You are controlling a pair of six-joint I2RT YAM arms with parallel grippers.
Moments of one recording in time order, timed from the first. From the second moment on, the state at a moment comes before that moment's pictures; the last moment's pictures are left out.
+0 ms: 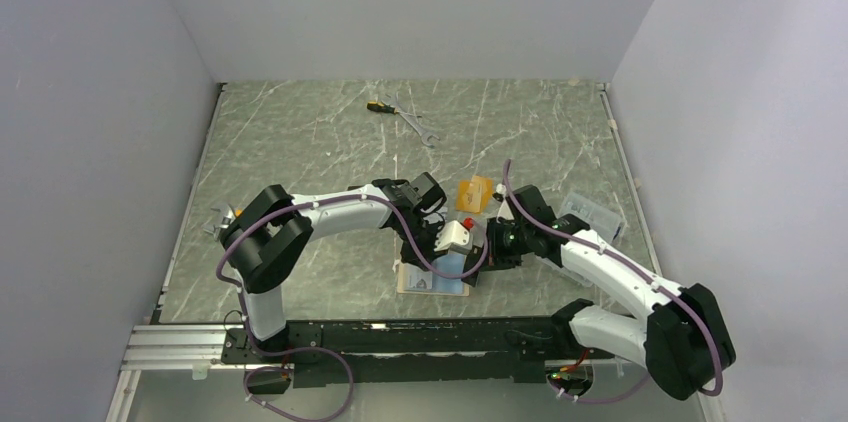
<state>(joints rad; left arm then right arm) -0.91 1.82 1.18 -0.62 0.57 0.71 0.50 1.07 0.56 -0.53 -0.40 0.59</state>
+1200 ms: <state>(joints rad) -0.91 1.82 1.18 -0.65 0.57 0.72 0.57 1.12 0.60 -0.57 -0.31 0.58</state>
